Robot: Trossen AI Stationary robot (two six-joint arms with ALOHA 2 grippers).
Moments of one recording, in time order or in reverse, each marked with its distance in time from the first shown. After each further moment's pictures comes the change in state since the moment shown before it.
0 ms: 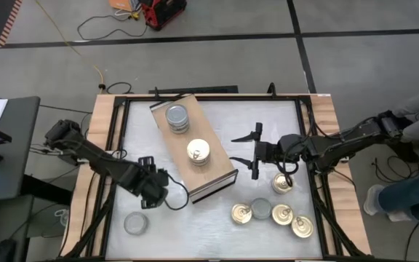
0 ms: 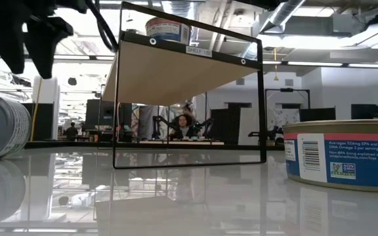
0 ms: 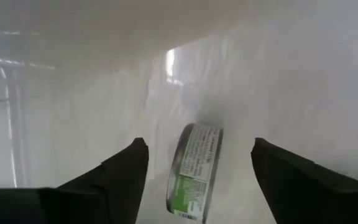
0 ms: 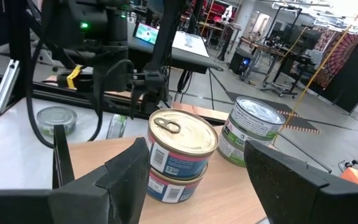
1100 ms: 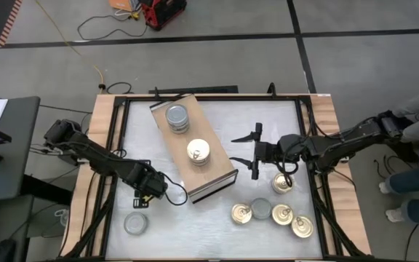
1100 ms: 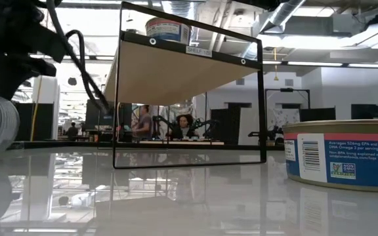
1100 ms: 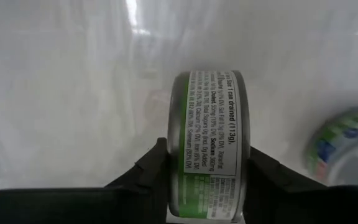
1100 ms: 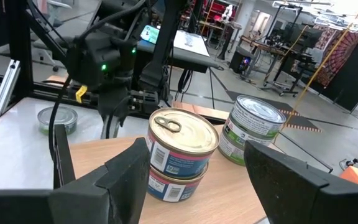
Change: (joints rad) left arm 0.065 -0.021 -0.227 0.084 0.263 0.131; right arm 0.000 0.000 0.000 -0.005 0.000 0.007
